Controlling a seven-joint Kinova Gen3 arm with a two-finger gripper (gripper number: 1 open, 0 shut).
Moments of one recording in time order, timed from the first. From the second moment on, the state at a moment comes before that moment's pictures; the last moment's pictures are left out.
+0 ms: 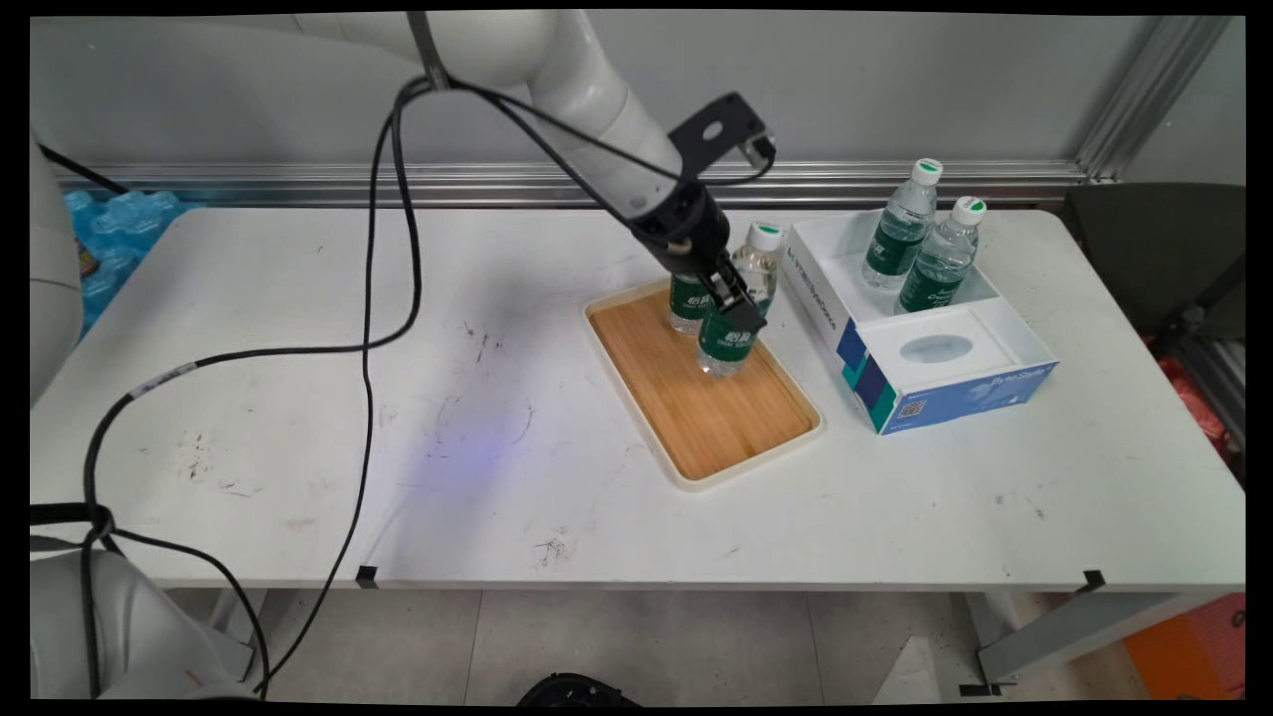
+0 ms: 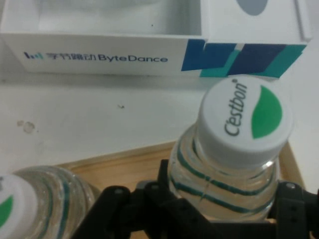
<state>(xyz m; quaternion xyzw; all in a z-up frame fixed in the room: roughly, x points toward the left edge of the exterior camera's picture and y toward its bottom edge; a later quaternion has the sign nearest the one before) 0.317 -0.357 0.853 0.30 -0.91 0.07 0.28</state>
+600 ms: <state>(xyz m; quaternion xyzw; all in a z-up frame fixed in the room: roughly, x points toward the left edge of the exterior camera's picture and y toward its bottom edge) 0.306 -0.365 0.808 0.30 -0.90 0.08 0.30</state>
